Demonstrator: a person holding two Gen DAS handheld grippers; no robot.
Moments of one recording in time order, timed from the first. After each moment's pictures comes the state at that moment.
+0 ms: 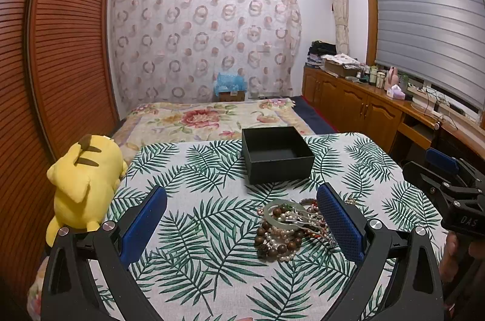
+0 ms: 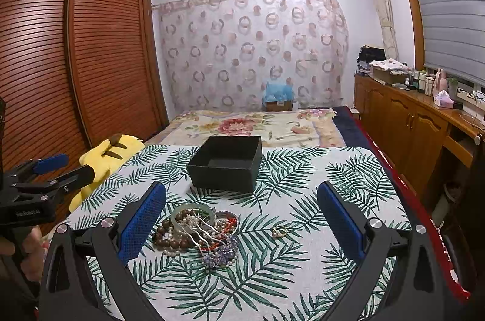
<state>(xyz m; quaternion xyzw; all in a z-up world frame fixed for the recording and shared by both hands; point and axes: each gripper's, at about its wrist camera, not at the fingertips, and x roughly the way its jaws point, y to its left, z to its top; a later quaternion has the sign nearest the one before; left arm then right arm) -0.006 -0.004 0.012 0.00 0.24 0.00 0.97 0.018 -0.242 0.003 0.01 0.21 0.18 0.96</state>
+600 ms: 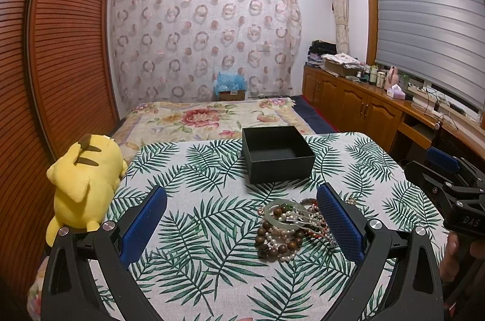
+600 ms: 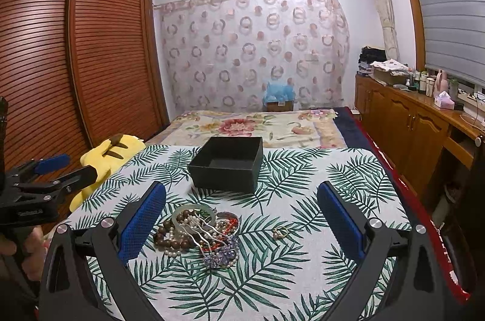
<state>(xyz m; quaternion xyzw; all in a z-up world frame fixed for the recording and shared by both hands) -0.007 -0.004 0.012 0.00 0.24 0.00 0.97 0.017 -0.241 0.004 0.01 0.21 0.18 0.96</state>
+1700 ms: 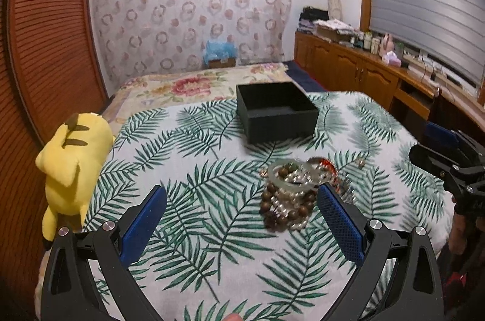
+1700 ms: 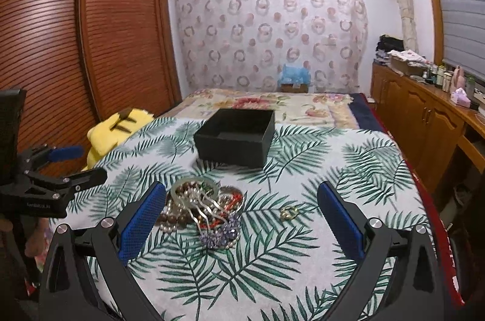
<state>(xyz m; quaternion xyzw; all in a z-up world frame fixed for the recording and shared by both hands) 0.012 0.004 -0.032 0.02 0.32 -0.03 0.95 0.037 -0.239 -0.036 -0.01 0.26 0.23 0.94</state>
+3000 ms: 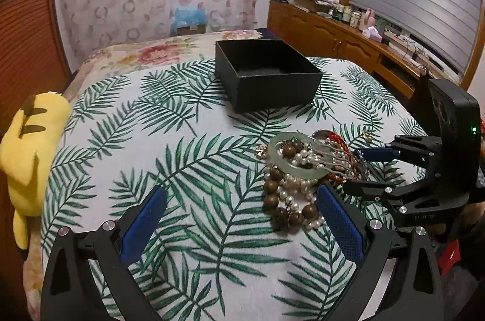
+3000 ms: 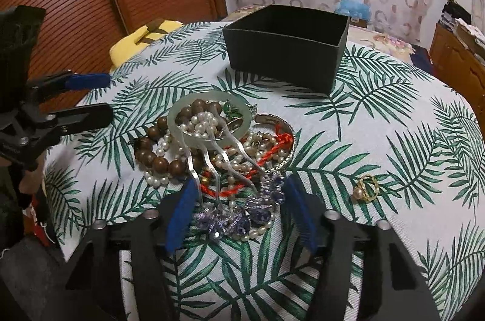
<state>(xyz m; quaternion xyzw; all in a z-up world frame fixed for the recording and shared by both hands) 0.074 0.020 -0.081 0.00 0.40 -0.11 0.91 0.109 -0.185 -0.122 -0.09 0.42 0.34 0.84</state>
